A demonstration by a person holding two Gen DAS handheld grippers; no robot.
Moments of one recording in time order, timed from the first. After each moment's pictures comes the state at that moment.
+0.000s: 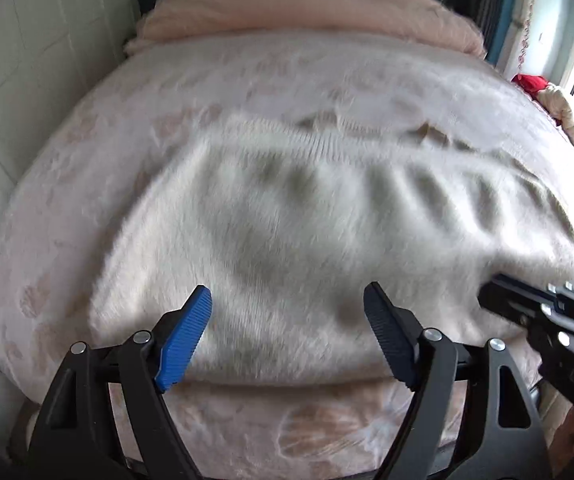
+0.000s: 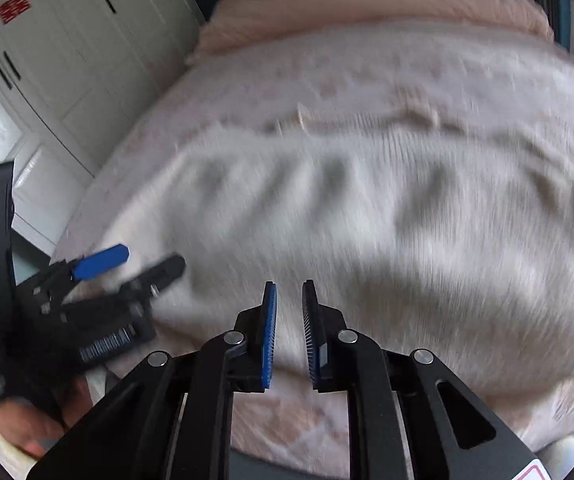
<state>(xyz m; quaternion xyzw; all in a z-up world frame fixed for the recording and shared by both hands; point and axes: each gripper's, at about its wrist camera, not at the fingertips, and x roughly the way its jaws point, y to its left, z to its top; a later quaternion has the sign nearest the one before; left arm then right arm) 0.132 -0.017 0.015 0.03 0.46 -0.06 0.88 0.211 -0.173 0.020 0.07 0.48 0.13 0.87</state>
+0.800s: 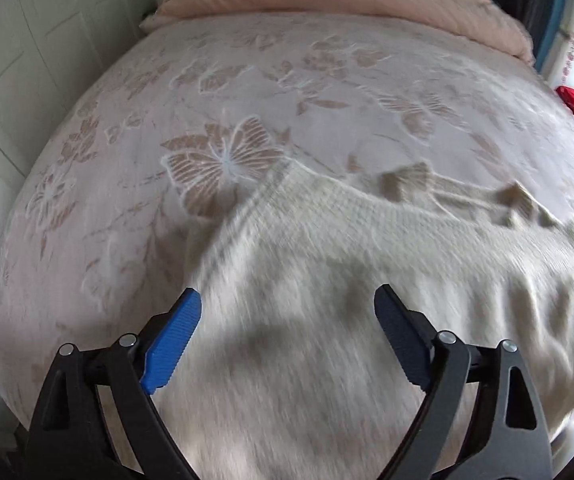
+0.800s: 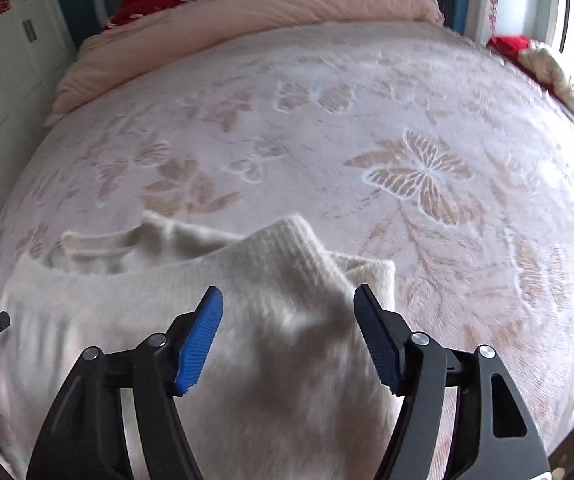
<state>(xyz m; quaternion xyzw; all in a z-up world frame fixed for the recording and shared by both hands) 0.272 0.026 -0.004 0.01 0.53 0.00 0.85 0.313 -0.374 -0.003 0.10 0.50 -0.08 0.86</state>
